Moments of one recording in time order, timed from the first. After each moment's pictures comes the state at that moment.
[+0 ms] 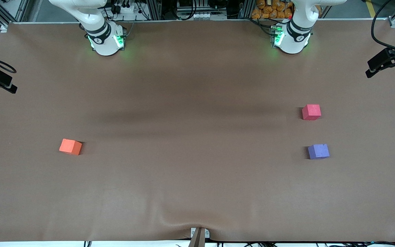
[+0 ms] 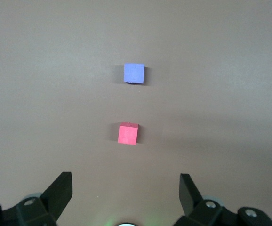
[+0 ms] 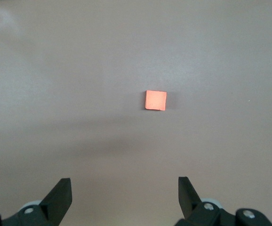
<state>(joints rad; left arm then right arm) -0.09 -0.10 0.06 -1.57 0.03 1.49 -0.12 -0.04 0.05 -0.02 -1.40 0.03 1.45 0.01</state>
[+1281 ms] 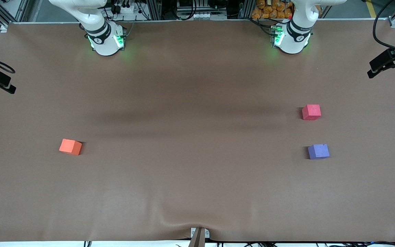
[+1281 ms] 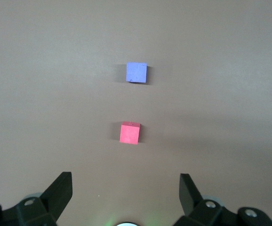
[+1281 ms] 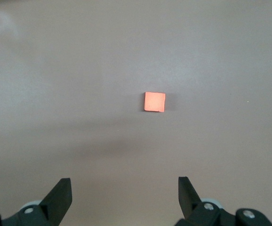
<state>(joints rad) -0.08 -0.09 0.07 -1.57 0.03 1.49 -0.12 -0.04 0.05 -0.02 -1.40 0.03 1.47 0.01</state>
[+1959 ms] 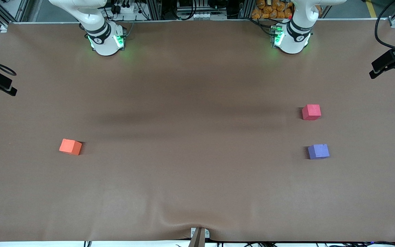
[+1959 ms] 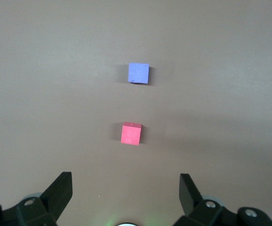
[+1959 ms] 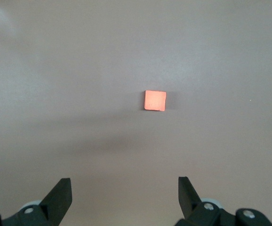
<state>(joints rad) -0.07 -0.09 0.07 -1.57 0.03 1.49 -0.12 -0.04 0.08 -0.02 -1.40 0.03 1.47 0.01</state>
